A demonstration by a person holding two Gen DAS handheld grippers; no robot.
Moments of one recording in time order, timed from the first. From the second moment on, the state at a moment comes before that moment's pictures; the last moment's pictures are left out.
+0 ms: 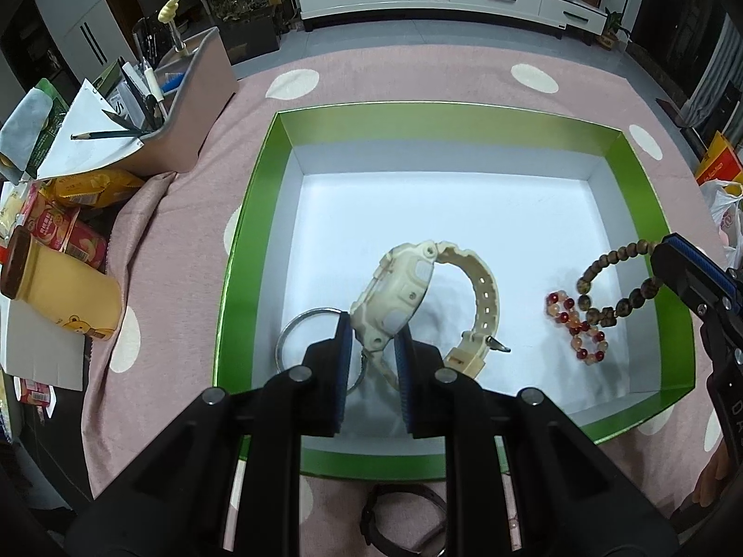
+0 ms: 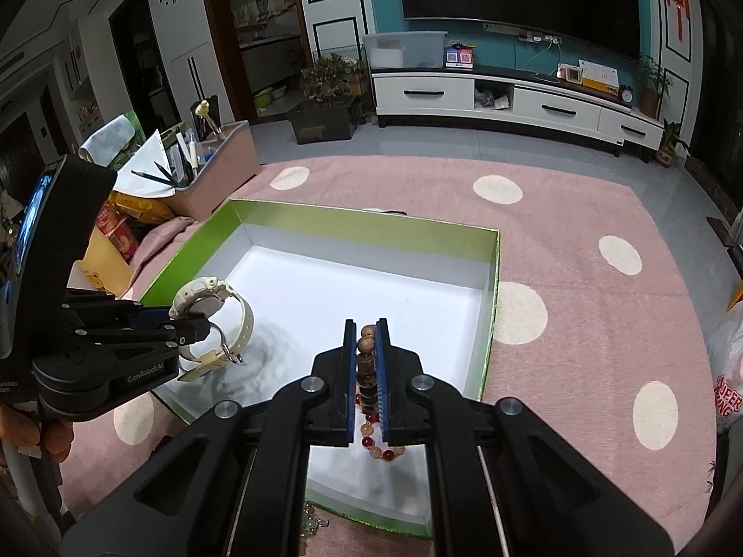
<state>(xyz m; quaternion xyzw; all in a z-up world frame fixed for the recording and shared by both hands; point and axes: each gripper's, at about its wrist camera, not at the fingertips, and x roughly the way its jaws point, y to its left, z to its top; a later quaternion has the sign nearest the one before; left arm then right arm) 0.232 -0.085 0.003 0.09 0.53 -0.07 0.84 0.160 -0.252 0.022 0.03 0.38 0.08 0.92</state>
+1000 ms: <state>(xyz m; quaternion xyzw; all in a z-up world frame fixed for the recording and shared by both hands) 0.248 -0.095 -0.012 0.11 0.54 -0.07 0.83 0.176 -0.246 0.008 0.03 0.39 0.07 0.92</state>
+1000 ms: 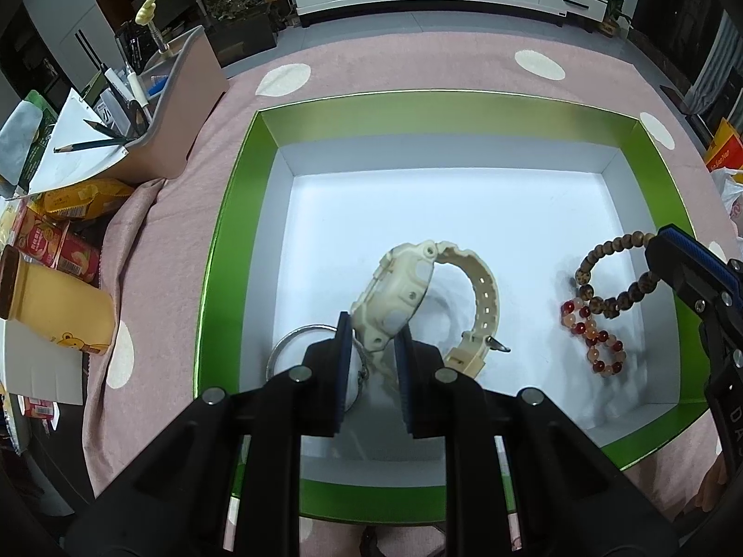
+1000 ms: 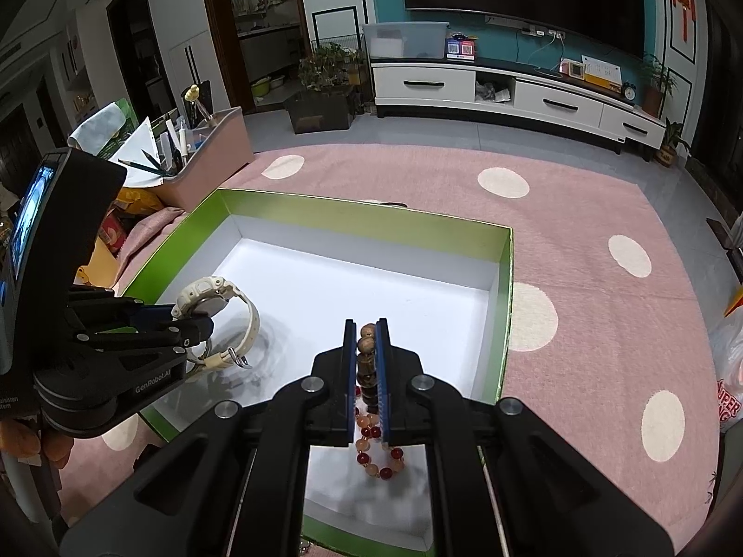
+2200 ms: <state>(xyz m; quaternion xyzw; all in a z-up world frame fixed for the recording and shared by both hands) 0.255 -0.099 -0.027 0.13 0.55 -0.06 0.82 0.185 -0.247 -0.005 0.03 0.41 0.07 0.91</state>
